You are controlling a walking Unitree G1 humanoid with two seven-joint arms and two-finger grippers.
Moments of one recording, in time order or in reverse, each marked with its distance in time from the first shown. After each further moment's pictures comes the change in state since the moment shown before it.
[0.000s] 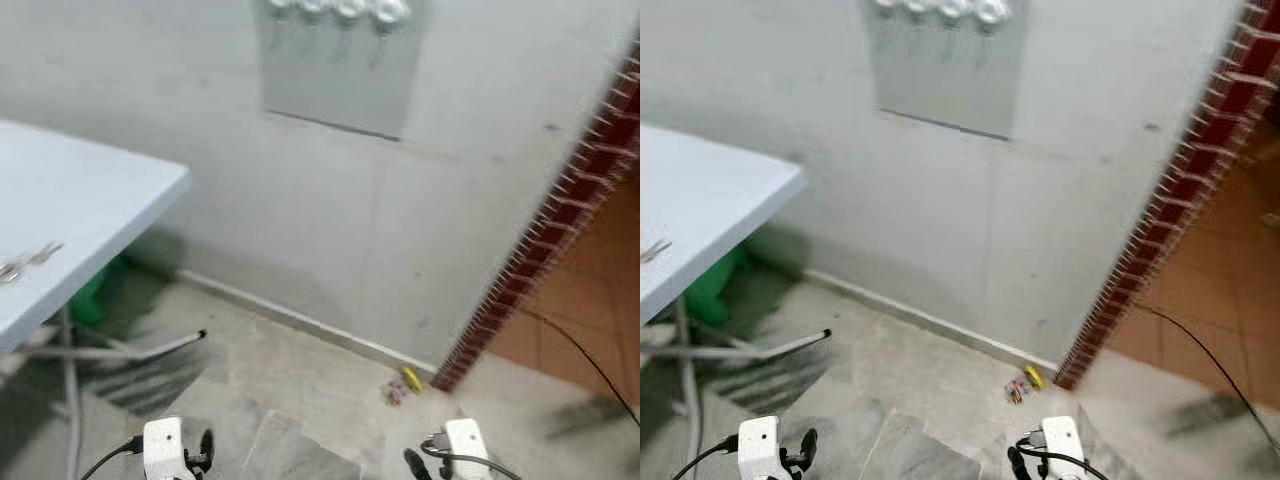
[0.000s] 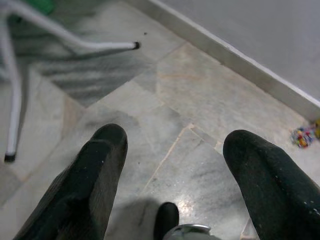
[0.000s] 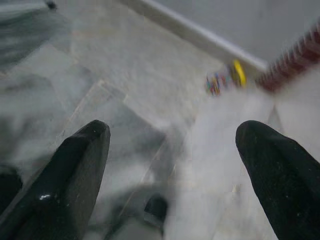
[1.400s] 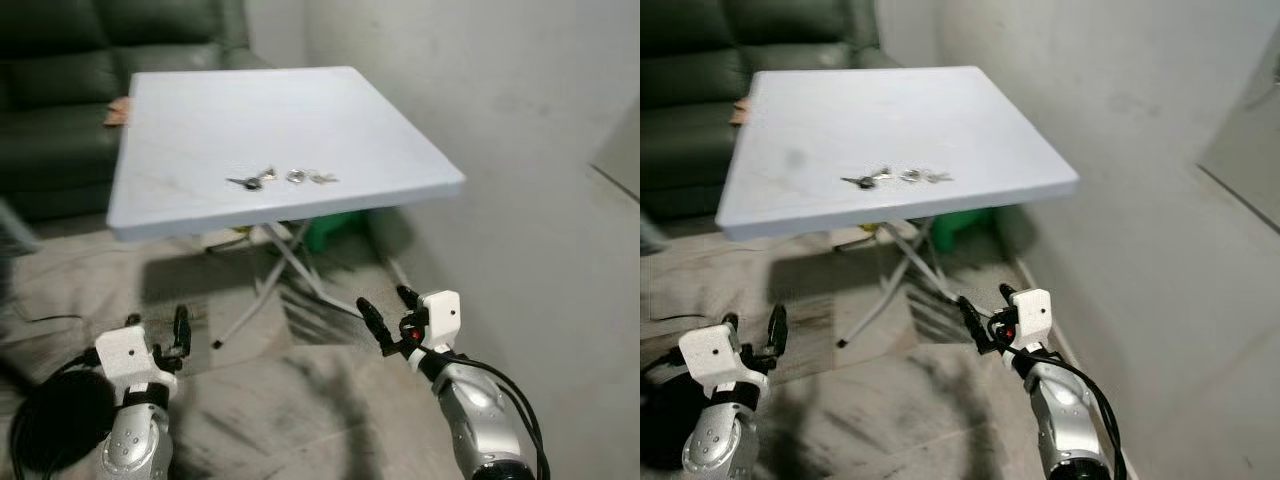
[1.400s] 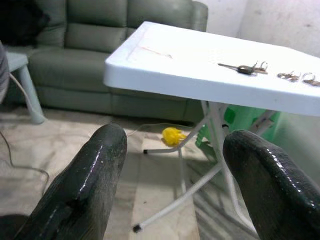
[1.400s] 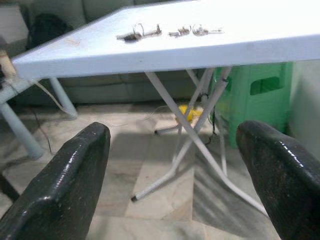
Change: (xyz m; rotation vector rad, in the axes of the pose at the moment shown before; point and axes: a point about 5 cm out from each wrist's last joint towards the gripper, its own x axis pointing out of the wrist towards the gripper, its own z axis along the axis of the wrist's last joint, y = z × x) left arm -0.022 -0.030 0.149 -0.106 -0.655 -0.052; right arm -0.005 0.032 0.161 -0.045 -0.663 0.248
